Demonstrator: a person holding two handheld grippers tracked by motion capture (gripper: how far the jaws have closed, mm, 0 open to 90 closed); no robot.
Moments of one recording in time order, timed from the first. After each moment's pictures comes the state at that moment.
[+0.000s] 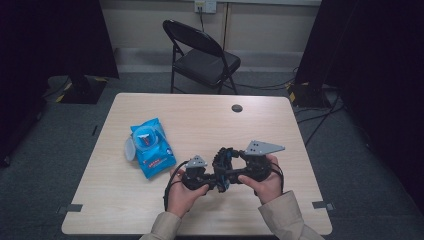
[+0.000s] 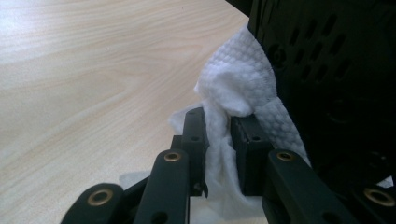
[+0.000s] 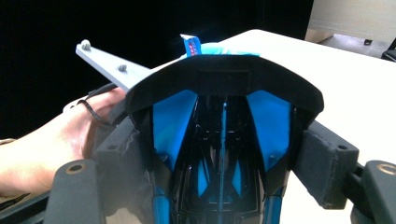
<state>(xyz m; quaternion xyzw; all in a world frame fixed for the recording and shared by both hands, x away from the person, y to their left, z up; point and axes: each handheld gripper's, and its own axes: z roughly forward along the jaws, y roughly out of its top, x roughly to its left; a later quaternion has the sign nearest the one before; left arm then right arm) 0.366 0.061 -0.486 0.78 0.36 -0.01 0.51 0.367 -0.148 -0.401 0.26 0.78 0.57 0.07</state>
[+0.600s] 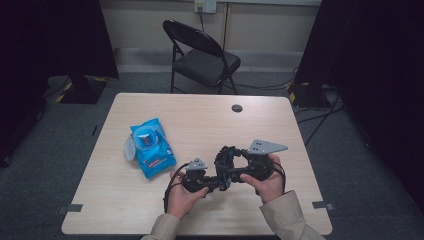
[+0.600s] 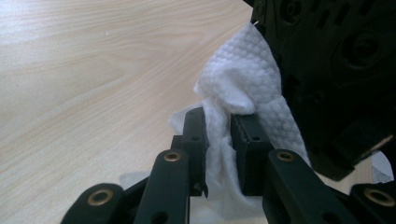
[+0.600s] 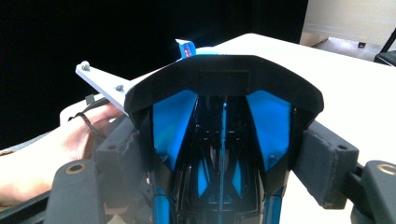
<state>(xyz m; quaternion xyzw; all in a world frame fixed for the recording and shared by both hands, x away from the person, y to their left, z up) 0.364 0.063 -0.492 0.79 0.36 -0.01 0.50 0.368 -0.154 -0.400 0.27 0.77 0.57 0.08</state>
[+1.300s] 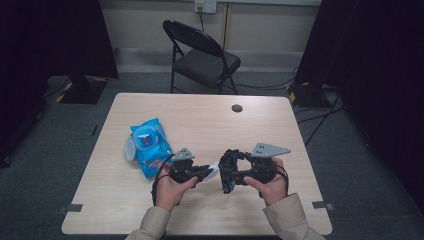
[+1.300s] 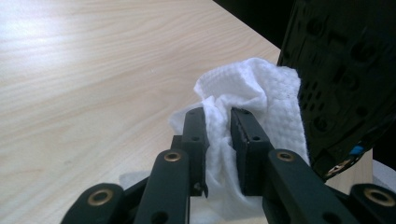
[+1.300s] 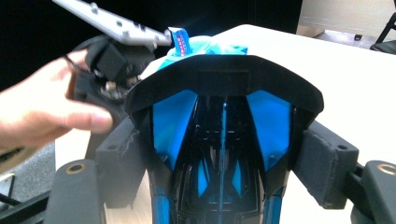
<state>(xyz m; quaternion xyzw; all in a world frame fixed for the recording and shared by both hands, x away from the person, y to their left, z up) 0.377 0.096 -0.460 0.77 0.37 0.02 0.52 0.367 -0.165 -0.412 0.28 0.77 0.57 0.08</state>
